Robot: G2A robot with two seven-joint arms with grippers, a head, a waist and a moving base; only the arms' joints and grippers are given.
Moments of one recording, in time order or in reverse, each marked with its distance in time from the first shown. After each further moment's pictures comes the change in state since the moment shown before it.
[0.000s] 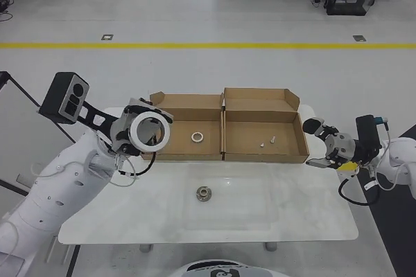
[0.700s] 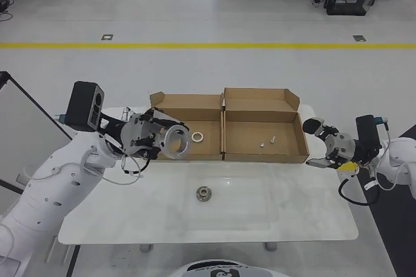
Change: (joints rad) left arm 0.027 0.022 -0.048 0.024 0.103 0.000 -0.103; right arm 0.000 0.000 0.000 0.000 0.000 0.000 0.000
